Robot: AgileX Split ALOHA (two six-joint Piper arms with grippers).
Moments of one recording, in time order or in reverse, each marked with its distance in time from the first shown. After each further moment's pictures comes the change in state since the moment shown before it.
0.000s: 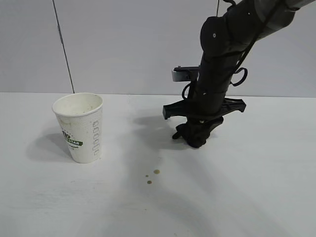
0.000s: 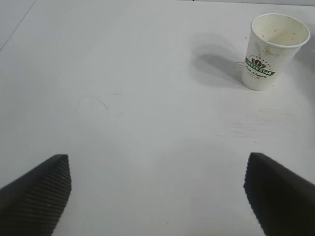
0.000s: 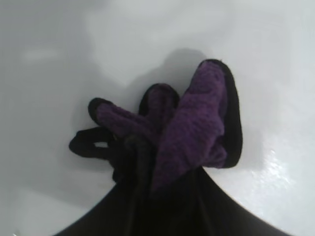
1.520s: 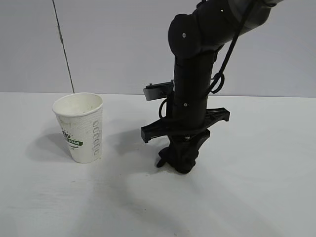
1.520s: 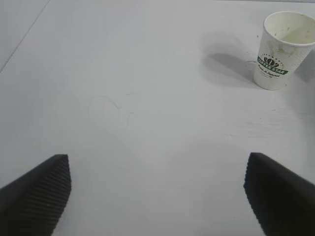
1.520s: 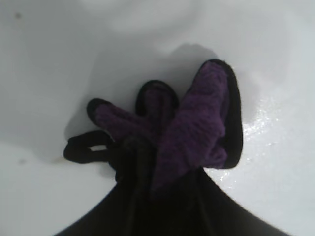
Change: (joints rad) left arm 0.000 0.000 0.000 0.038 0.000 0.000; right arm 0.152 -0.024 0.012 0.112 0.147 -0.088
